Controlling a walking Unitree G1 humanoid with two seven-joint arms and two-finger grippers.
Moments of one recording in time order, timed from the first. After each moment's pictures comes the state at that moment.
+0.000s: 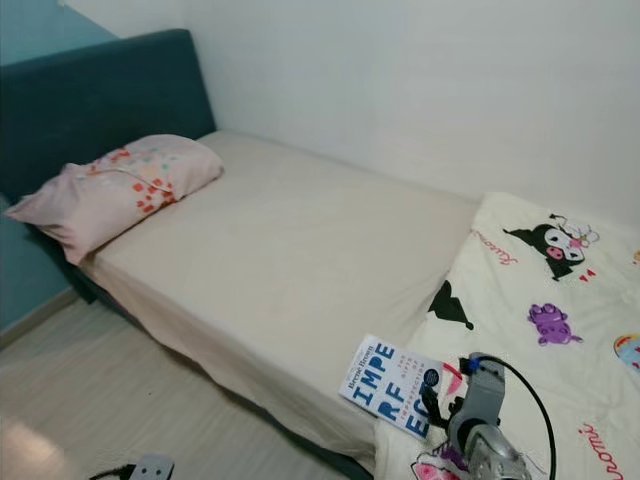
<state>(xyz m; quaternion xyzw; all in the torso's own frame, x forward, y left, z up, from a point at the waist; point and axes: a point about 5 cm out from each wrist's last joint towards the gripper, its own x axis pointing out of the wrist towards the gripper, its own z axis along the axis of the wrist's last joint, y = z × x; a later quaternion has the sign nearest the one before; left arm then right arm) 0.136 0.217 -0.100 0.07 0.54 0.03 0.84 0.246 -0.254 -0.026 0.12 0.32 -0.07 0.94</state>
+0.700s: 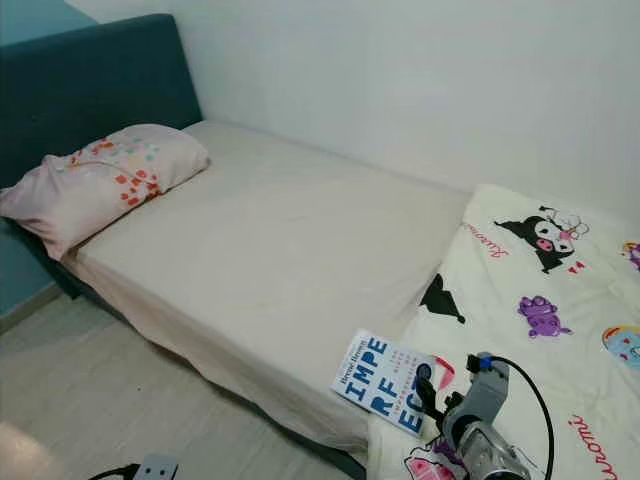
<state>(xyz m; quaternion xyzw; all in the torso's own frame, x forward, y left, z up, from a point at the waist) 0.145 0.223 -0.095 0.11 0.53 0.03 0.84 0.256 -0.239 -0.024 0.25 0.29 -0.07 0.92</state>
